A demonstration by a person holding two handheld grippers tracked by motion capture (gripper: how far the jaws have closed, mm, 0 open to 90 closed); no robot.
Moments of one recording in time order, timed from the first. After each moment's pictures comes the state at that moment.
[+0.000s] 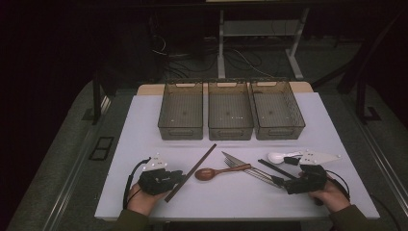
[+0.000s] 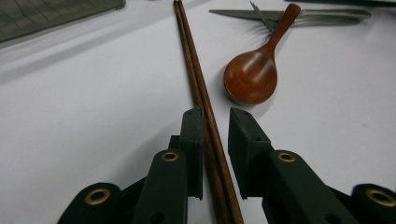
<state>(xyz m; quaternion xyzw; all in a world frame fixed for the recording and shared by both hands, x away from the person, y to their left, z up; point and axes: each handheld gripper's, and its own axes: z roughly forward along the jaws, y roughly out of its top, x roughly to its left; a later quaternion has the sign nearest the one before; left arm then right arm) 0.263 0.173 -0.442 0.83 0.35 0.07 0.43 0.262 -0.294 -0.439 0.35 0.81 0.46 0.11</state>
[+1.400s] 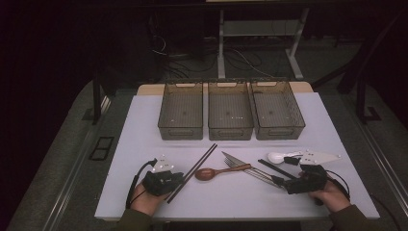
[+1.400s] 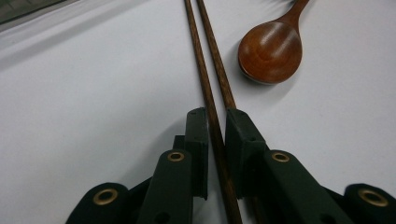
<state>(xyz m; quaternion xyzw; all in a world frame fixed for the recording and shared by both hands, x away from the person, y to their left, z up) 0.264 0.162 -0.448 0.86 0.34 0.10 0.38 0.262 -0.294 -0.438 0.35 0.81 0.46 0.11</state>
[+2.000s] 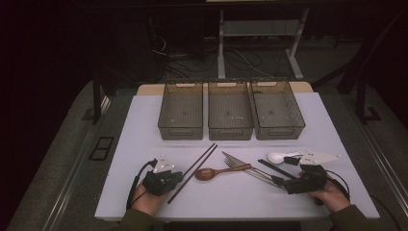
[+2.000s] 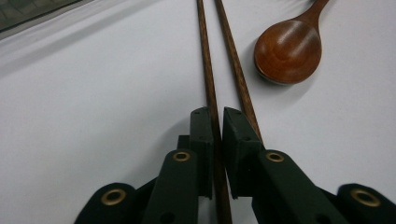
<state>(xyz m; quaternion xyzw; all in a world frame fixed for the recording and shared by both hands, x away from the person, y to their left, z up) 0.263 0.161 -0.449 0.85 0.36 0.12 0.36 0.262 -0.294 -0.438 0.35 0.81 0.46 0.11</state>
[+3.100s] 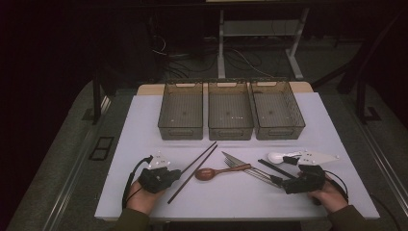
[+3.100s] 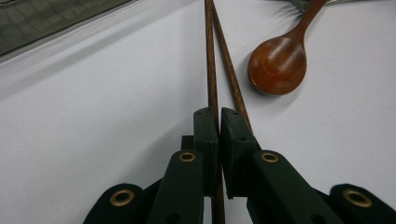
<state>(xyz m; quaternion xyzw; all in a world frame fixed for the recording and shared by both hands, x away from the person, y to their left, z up) 0.265 0.169 -0.433 0.85 0.36 0.10 0.38 0.262 -0.290 -0.440 0.35 0.81 0.46 0.12</state>
